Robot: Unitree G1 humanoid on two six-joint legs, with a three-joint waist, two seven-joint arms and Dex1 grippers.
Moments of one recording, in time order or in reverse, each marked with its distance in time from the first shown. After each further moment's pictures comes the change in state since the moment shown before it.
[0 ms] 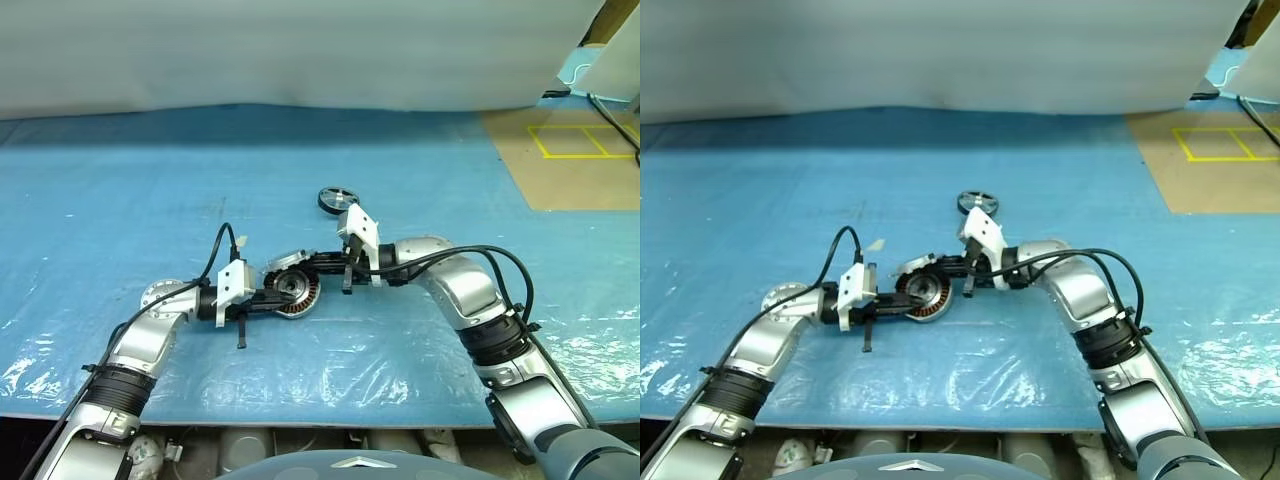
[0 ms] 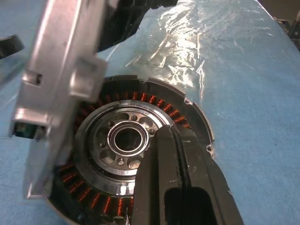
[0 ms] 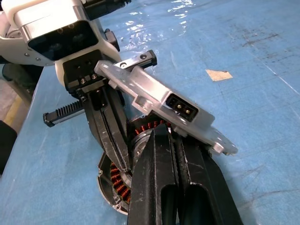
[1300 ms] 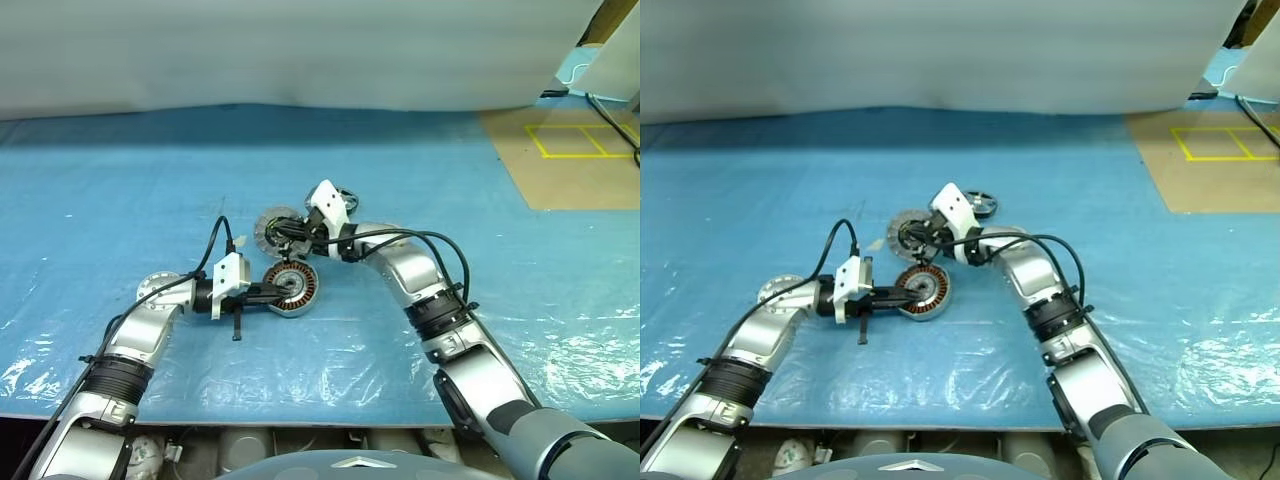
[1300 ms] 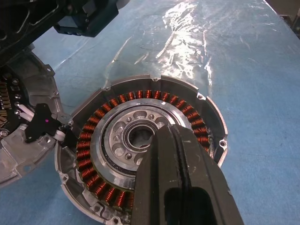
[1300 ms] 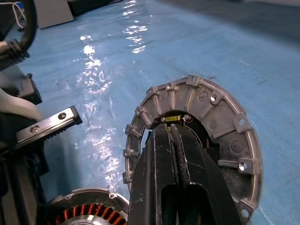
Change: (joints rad) left arm -0.047 0.019 0.005 0.063 -0.011 -0.022 -0.030; right arm -0.131 0.248 -0.042 0.305 -0.101 -0.193 -0.227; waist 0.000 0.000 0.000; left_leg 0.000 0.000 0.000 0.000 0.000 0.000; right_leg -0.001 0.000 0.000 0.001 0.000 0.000
